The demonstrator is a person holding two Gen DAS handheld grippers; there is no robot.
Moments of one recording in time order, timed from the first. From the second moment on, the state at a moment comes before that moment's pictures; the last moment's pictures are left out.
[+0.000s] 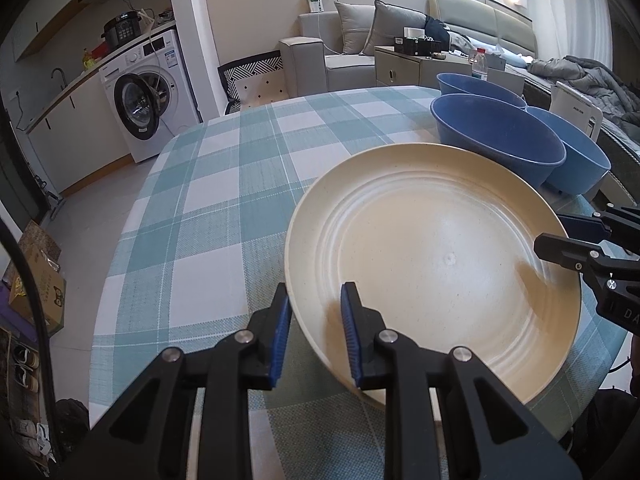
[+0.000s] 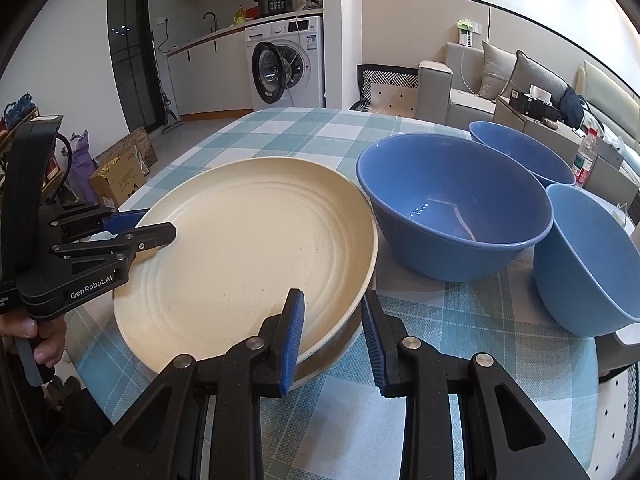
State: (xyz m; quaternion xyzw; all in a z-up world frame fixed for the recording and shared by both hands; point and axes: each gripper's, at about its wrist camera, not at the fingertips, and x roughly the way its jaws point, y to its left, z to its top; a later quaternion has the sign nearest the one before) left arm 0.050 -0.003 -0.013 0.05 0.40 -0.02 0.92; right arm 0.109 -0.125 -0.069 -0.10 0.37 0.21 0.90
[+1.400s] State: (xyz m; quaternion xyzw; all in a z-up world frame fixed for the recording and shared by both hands) left arm 0.056 -0.010 -0.029 0.07 0.41 -0.02 0.91; right arm 0.114 -0.123 -0.089 -0.11 0.39 0.20 0.89
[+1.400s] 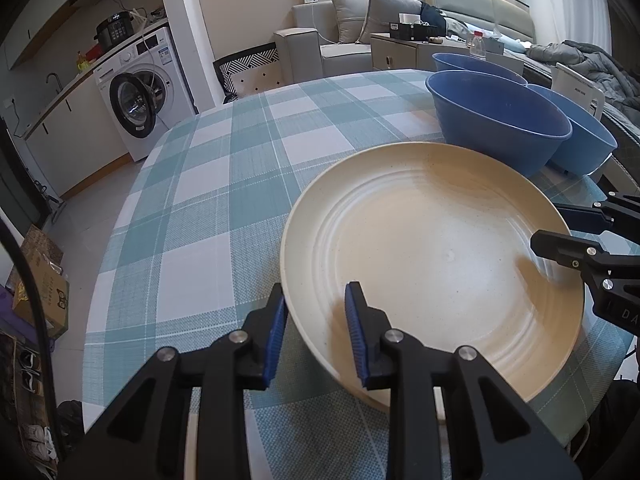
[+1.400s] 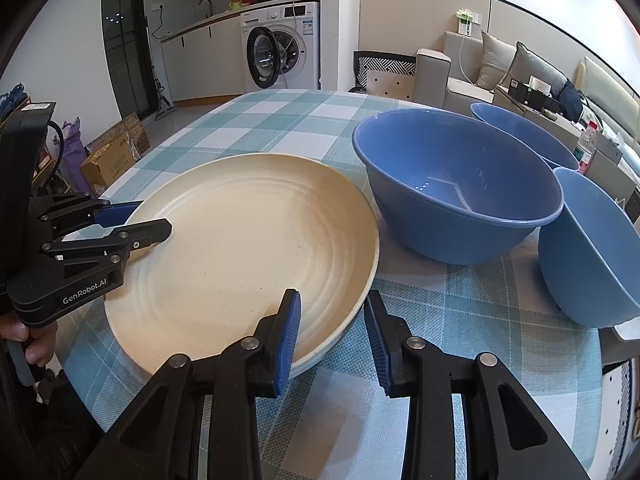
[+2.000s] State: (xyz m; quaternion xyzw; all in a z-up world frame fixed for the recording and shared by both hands) left arm 0.057 -0.012 -0.034 0.08 0.41 -0.02 0.91; right arm 0.118 -0.125 -0.092 -0.10 0.39 0.20 0.89
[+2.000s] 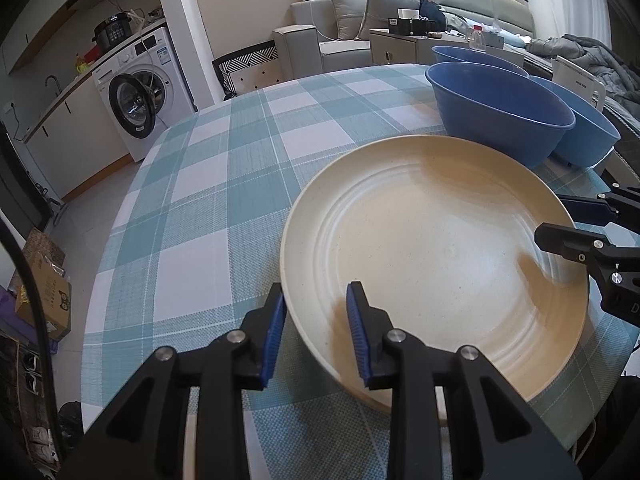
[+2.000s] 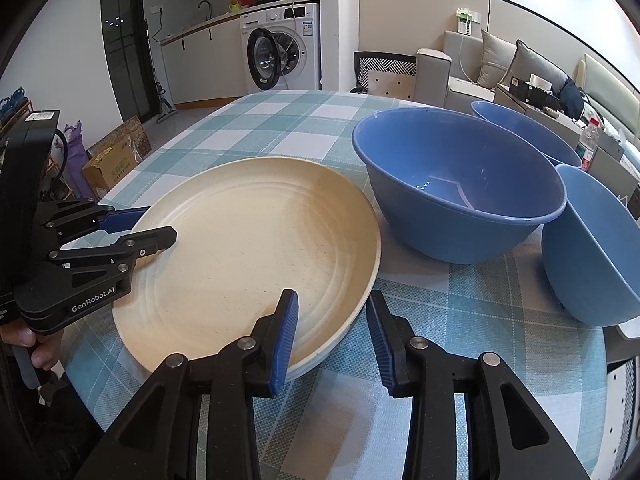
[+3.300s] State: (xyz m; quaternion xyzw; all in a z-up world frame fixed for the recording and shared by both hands) left arm 0.053 -0.013 0.031 -0.01 0.35 -0.06 0.94; right arm 0.102 -0.185 -0.014 -0.04 0.31 0.19 0.93
